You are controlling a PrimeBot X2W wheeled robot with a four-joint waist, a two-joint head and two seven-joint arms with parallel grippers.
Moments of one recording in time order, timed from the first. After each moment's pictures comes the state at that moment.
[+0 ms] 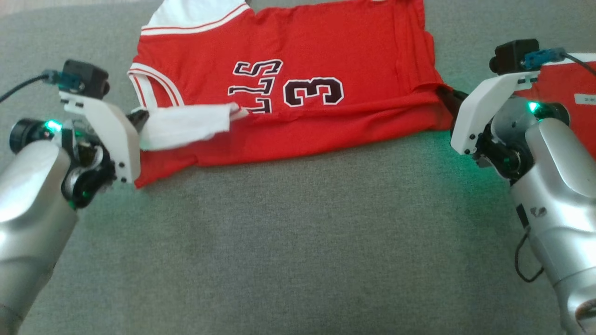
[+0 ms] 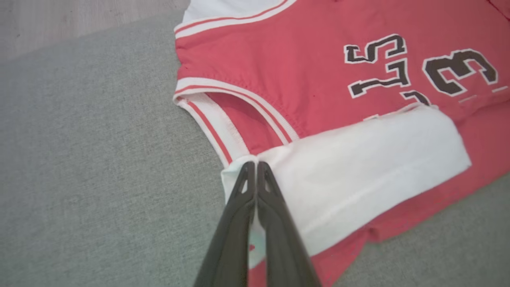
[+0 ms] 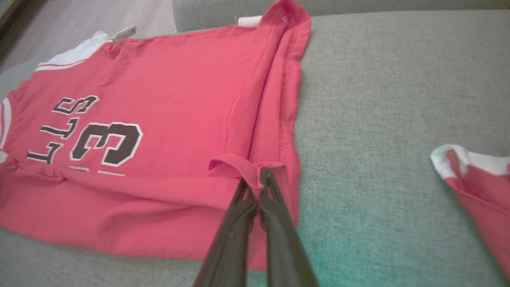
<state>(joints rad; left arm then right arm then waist) -0.84 0.54 -0.77 0.58 -0.87 -0.11 0.54 -0.76 -0.26 0.36 0.70 0.56 0.12 0.48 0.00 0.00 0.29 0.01</state>
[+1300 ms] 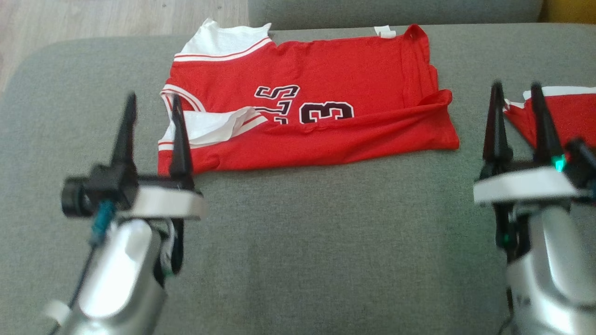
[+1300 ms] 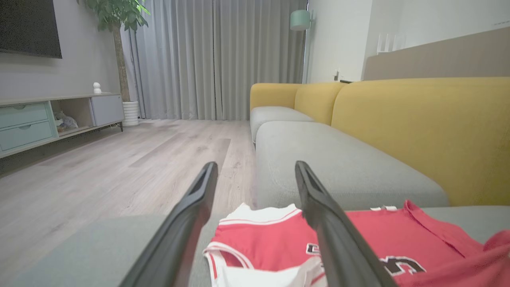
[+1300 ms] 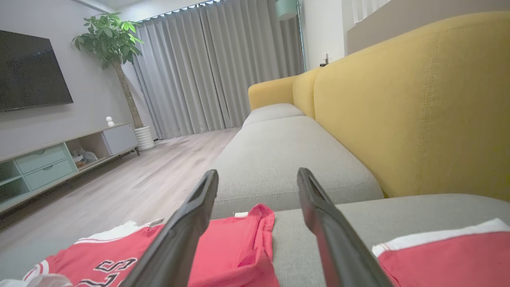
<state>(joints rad) -0.46 0.24 -0.41 0.28 -0.44 0.22 -0.26 -0.40 -0.06 -0.04 0.35 0.21 0.12 -0.25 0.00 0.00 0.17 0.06</state>
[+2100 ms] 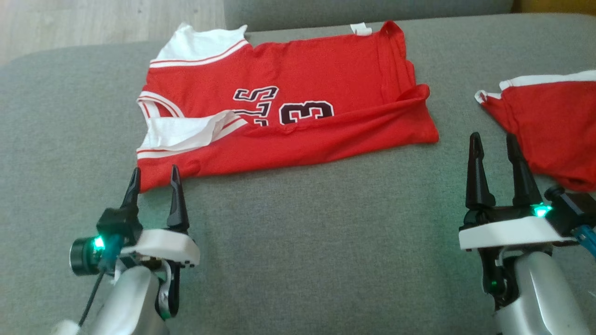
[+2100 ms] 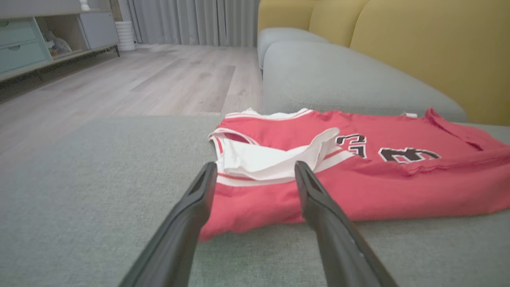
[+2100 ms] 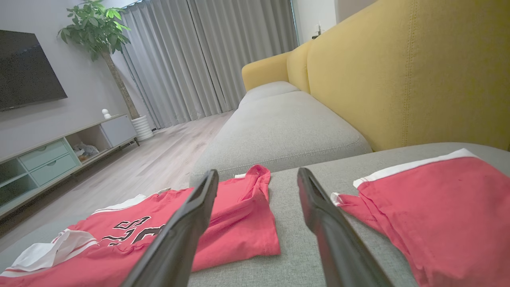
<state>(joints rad) -0.30 0.14 -0.26 0.50 -0.34 0.13 -0.23 -0.17 -0.05 0.02 0.22 0.28 0.12 -0.25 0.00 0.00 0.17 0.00</state>
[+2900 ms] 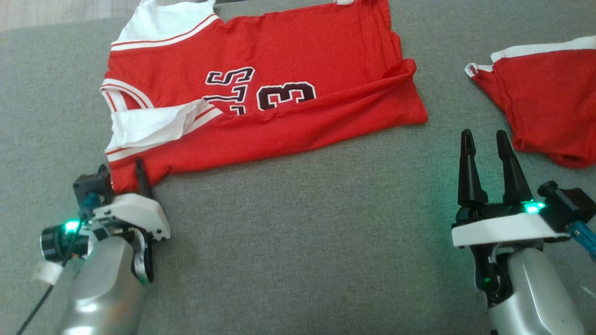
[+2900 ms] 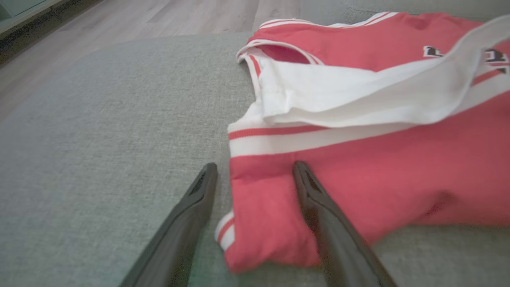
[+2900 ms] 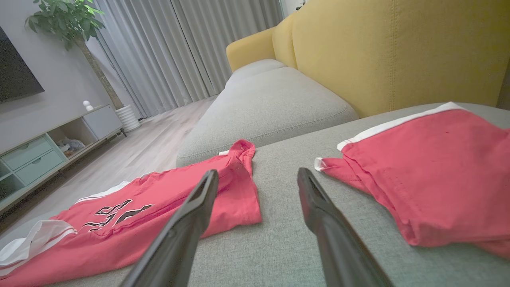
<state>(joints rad) -0.52 0.16 -0.23 0.86 -0.37 0.18 -0.12 -0.18 -0.05 0.06 0.24 0.33 0.12 -0.25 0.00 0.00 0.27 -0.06</state>
